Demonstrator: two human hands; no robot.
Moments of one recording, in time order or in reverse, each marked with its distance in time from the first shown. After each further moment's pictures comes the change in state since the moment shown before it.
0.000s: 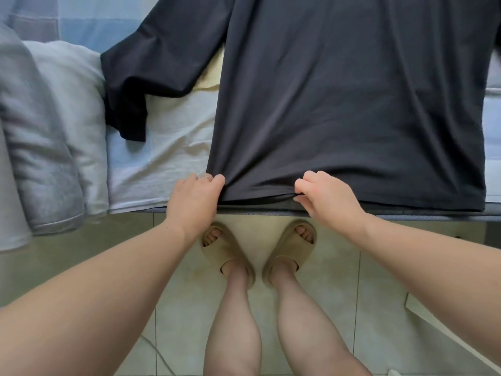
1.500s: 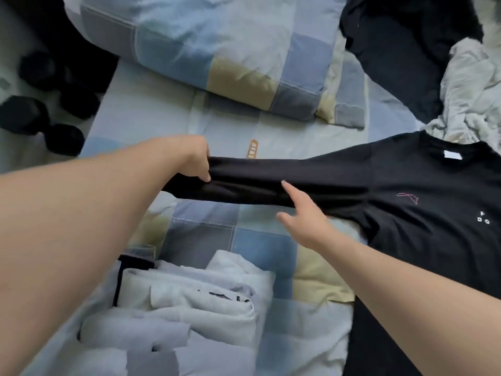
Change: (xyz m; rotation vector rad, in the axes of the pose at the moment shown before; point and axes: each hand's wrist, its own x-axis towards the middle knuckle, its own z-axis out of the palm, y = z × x) left_hand 0.235 -0.474 -0.299 -0.342 -0.323 -0.264; right_hand 0.456 -0.244 -0.197 0.522 -0.113 0.381
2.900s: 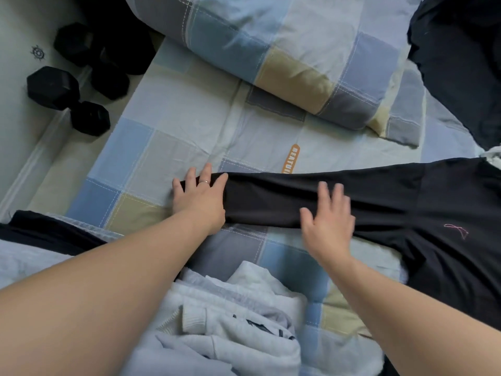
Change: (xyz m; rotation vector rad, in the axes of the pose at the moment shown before) left_hand 0.011 -0.049 0.124 0.015 0.128 -0.176; right_hand 0.053 0.006 0.065 -0.349 0.428 0.061
